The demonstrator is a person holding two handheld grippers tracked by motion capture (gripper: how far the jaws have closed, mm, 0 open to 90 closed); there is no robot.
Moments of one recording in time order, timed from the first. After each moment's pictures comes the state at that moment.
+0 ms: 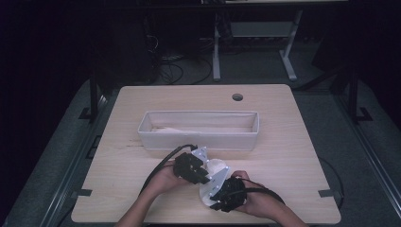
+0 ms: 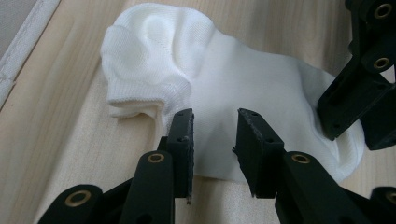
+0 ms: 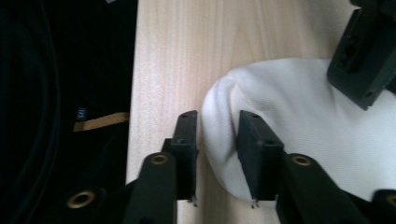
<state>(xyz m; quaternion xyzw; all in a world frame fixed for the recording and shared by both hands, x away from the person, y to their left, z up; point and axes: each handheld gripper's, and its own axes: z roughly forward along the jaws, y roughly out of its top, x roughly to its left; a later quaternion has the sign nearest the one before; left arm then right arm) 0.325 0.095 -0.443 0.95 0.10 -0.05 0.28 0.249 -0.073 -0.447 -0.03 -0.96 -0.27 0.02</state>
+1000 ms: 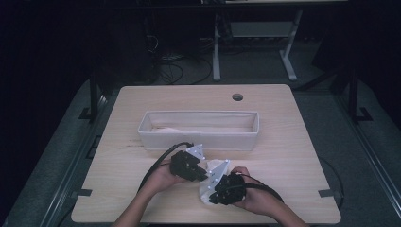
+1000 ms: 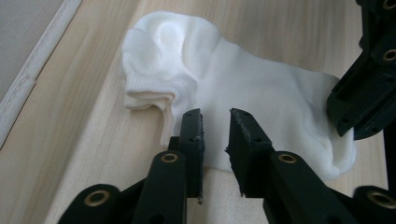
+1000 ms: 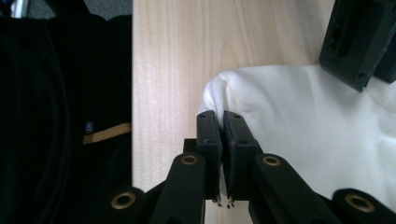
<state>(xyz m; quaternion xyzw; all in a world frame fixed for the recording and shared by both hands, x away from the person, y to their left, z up) 0.325 0.104 -0.435 0.95 0.10 -0.05 0.30 0.255 -0.071 -0.432 -0.06 -0.96 -0.27 0.04</state>
